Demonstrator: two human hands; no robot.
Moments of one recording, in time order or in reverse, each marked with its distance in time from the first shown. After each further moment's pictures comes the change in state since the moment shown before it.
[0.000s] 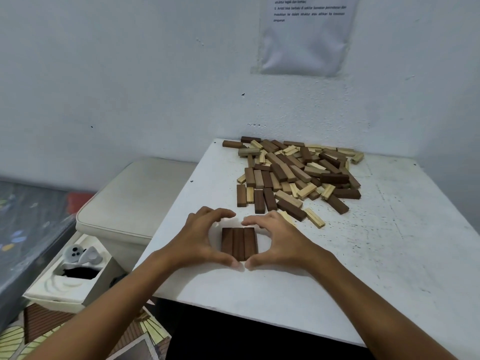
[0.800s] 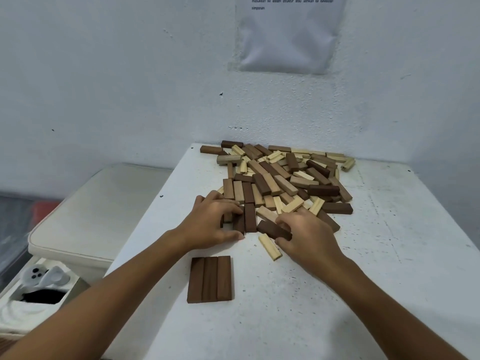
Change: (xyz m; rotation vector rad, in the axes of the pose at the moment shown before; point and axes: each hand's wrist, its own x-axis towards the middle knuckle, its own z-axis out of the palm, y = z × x) left_hand 0.123 0.007 0.022 0.256 -0.009 0.158; right_hand 0.019 0.044 -0.056 -0.491 0.321 0.192
